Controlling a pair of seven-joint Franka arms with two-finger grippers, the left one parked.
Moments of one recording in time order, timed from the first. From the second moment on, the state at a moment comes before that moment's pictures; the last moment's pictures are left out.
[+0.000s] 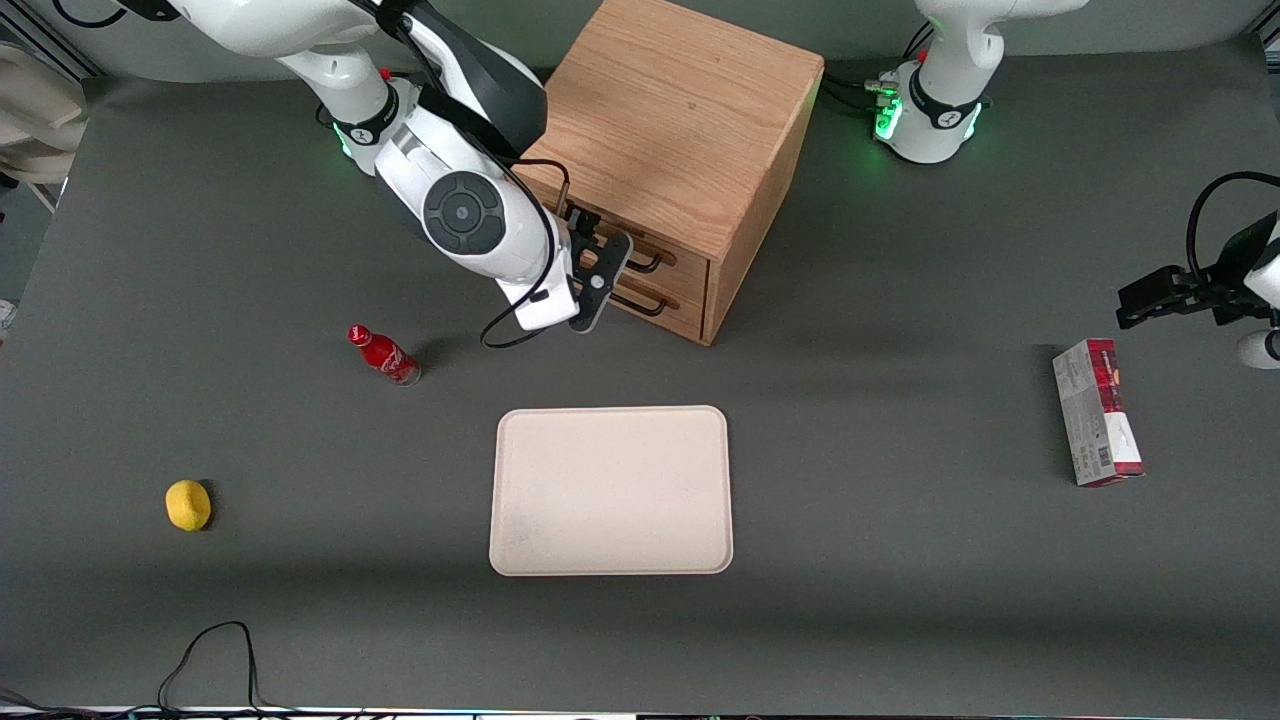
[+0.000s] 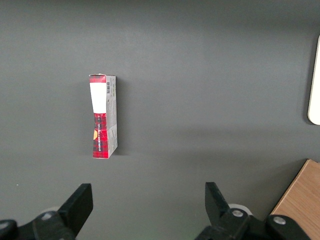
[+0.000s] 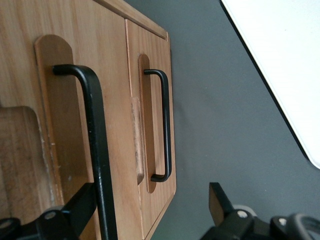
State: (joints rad) arm 0.01 0.43 0.76 -1.66 0.03 1.80 -0.29
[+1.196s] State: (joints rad) arm -0.01 0.45 0.70 -1.64 -0.06 1.84 -0.46
